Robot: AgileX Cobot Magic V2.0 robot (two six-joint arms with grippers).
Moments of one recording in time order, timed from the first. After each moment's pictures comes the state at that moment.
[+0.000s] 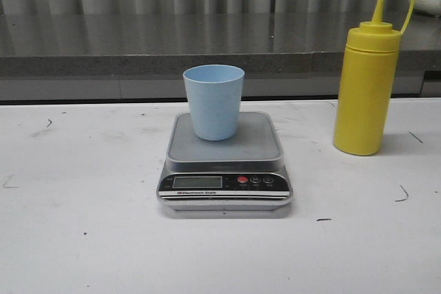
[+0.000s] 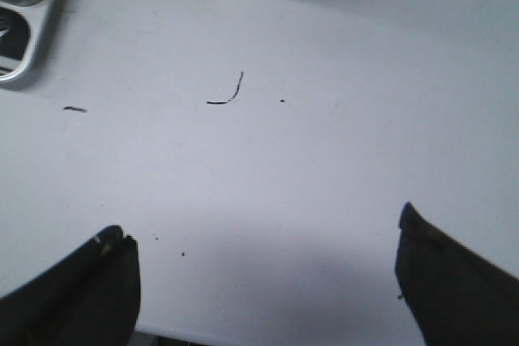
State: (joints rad) left arm -0.32 0.50 -0.68 -0.12 0.76 0.07; right arm 0.33 0.93 -0.77 -0.17 0.87 0.18
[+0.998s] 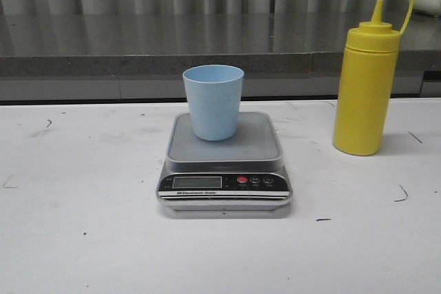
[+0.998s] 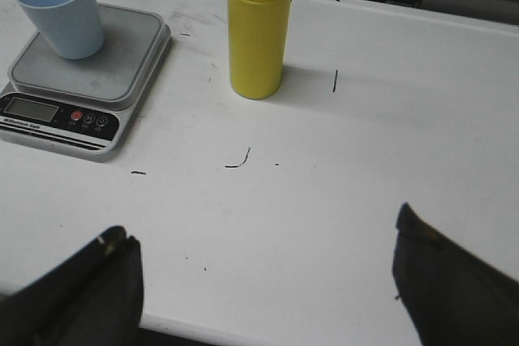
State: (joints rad) left arm -0.32 0.50 -0.68 -0.12 0.76 0.07; right arm 0.33 0.41 -0.78 -0.13 1.03 0.15
